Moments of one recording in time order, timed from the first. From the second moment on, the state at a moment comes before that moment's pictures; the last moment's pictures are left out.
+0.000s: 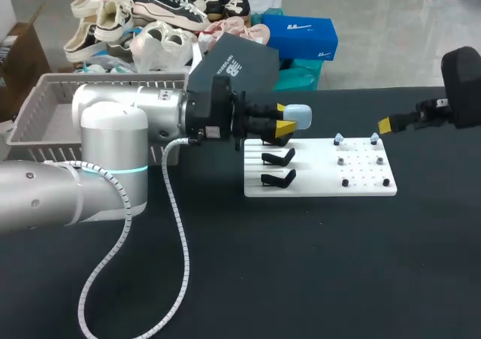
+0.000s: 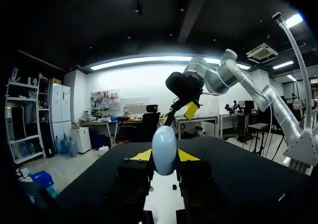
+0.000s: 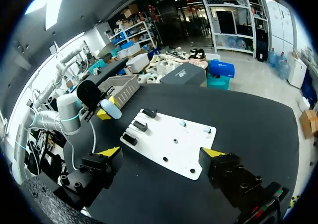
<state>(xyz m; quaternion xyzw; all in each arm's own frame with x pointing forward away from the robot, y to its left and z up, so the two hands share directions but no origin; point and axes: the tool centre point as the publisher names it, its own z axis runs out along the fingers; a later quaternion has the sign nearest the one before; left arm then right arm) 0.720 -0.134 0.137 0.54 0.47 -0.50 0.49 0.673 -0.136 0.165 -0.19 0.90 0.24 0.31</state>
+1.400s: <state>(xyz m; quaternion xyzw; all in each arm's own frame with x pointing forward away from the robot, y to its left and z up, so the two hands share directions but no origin) 0.720 -0.146 0.121 0.54 0.48 -0.51 0.47 0.663 -0.040 0.158 -0.27 0.89 0.24 0.27</state>
